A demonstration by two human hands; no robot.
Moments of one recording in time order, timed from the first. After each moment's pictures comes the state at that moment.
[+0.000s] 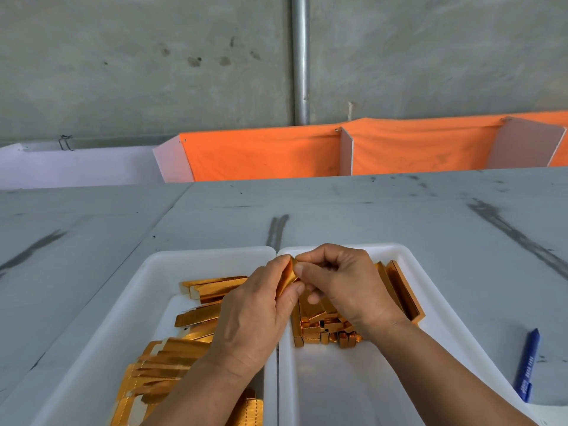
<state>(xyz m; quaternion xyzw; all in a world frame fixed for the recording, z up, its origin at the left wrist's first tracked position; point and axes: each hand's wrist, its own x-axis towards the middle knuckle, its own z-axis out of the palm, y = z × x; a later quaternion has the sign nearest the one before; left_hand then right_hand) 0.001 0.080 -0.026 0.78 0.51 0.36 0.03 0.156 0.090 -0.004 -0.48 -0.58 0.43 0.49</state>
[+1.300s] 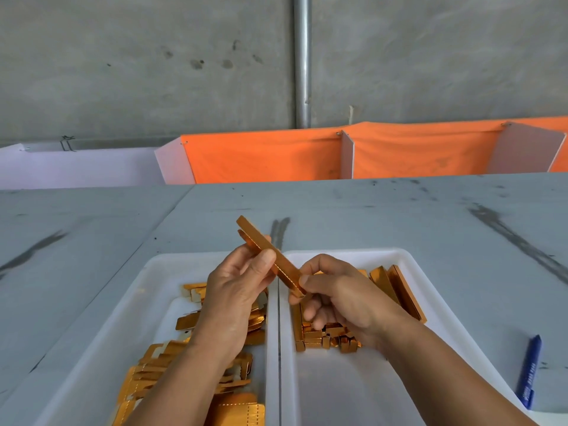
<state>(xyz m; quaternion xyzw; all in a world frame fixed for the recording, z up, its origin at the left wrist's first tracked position) -0.013 0.094 -0.012 0.51 0.37 0.59 0.50 0.157 0.095 -0.004 -0.46 -0.52 0.60 0.39</state>
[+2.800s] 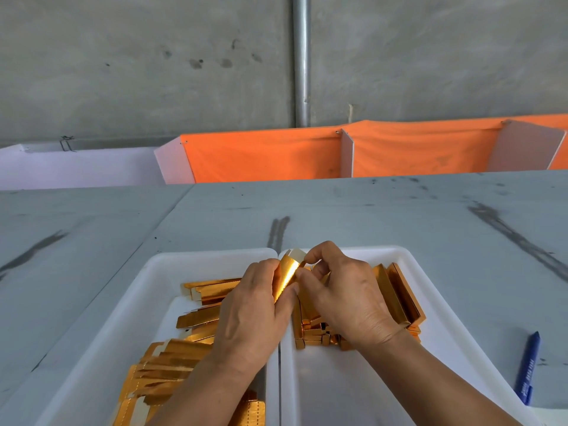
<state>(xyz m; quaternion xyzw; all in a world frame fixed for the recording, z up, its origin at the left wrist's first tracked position) 0.000 0.086 -0.031 0.74 0.56 0.36 0.02 0.149 0.095 -0.020 -0.58 -0.69 0.13 0.40</state>
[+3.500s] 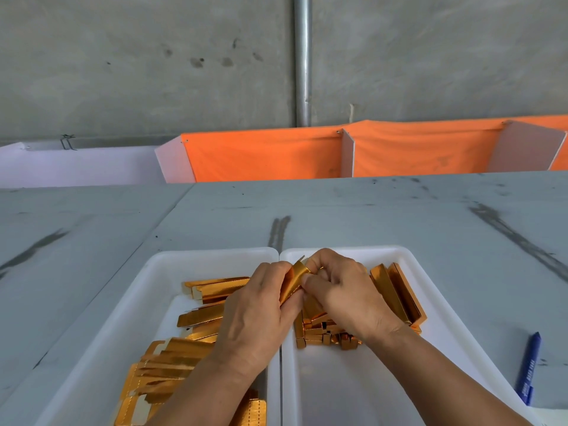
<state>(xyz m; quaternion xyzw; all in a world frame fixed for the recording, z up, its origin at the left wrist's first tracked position) 0.000 0.082 -0.029 0.78 0.53 0.35 0.01 0.152 0.091 -0.011 -0.52 -0.66 0.35 0.42</state>
